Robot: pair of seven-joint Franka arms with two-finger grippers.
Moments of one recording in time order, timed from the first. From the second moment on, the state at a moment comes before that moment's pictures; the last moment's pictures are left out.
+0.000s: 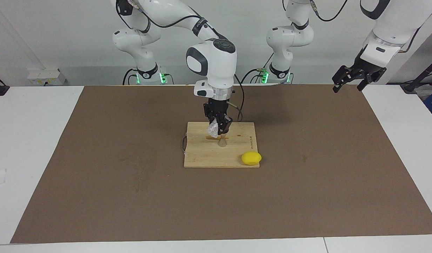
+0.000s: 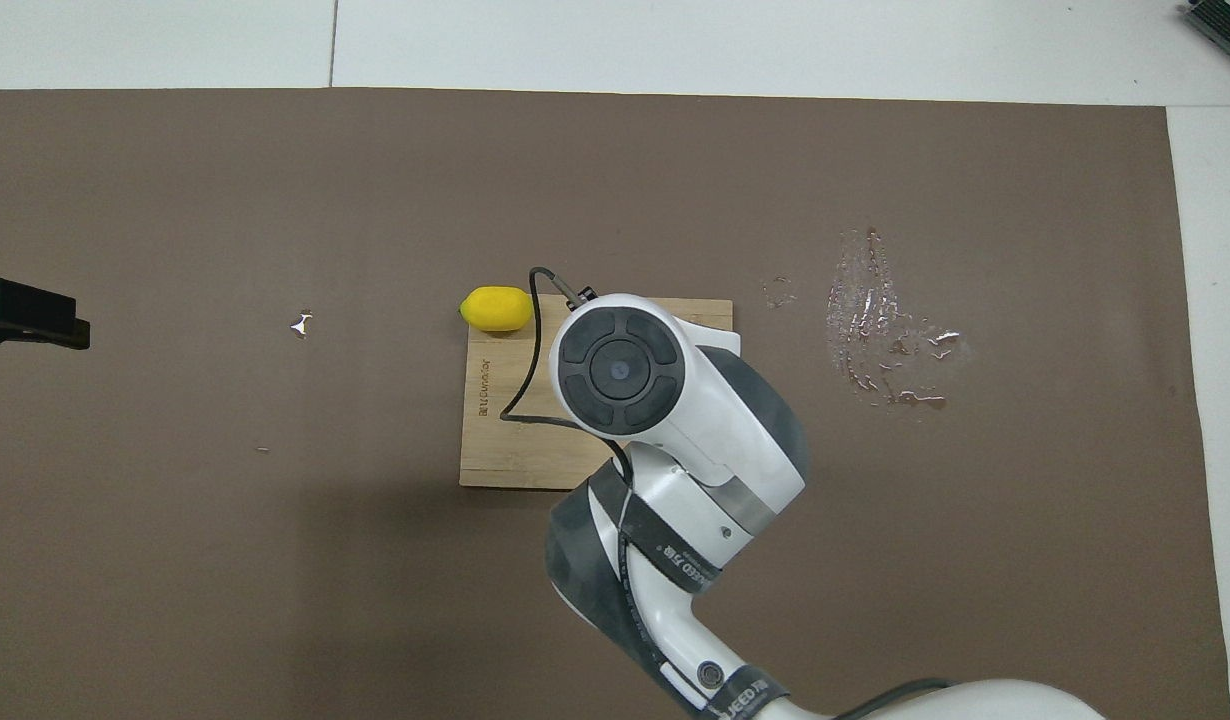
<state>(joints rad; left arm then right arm) 0.01 -0.05 0.00 -1.60 -0.02 1.54 -0.02 0.52 0.32 0.13 -1.64 -0.19 2.09 1.69</state>
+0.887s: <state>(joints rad) 0.01 -0.06 0.00 -1.61 -0.02 1.56 -0.02 0.19 0.34 0.12 -1.71 0.48 2.13 1.46</state>
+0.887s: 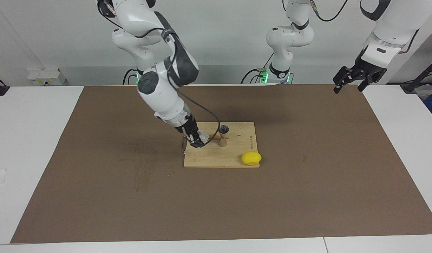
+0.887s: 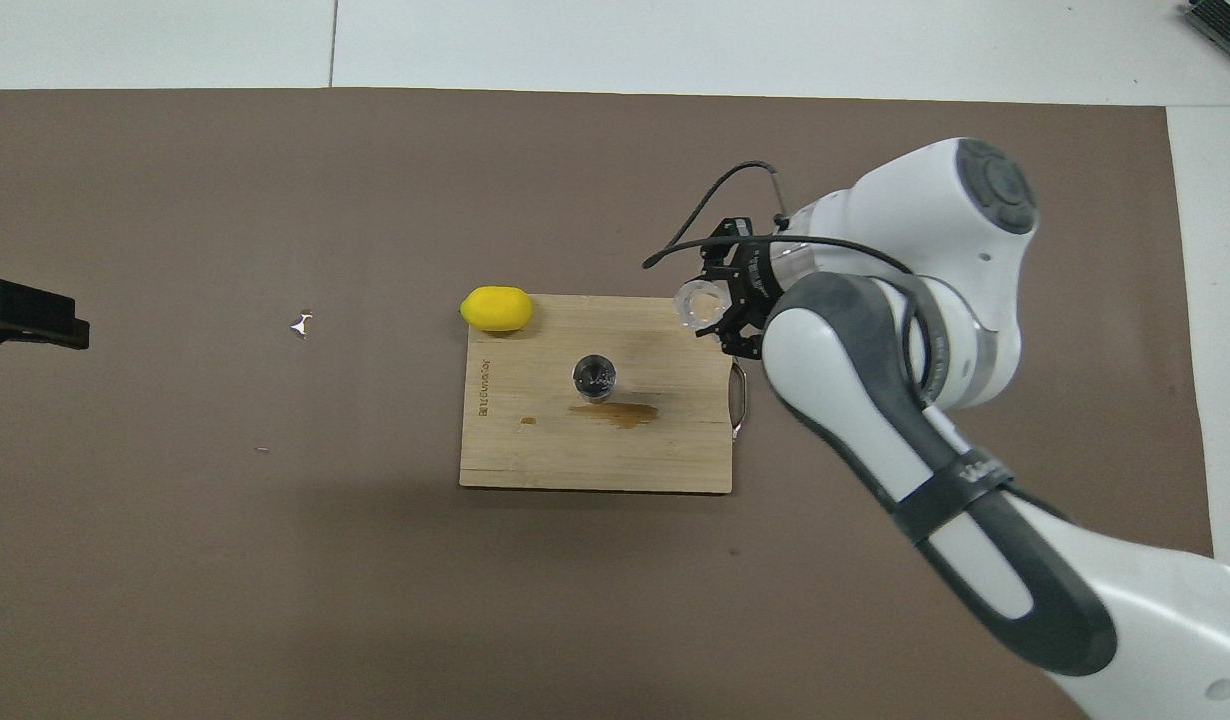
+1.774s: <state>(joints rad) 0.01 -0.06 0.00 -1.62 -0.02 1.56 -0.02 -0.16 0.42 0.12 -1.90 0.72 2.14 1.09</state>
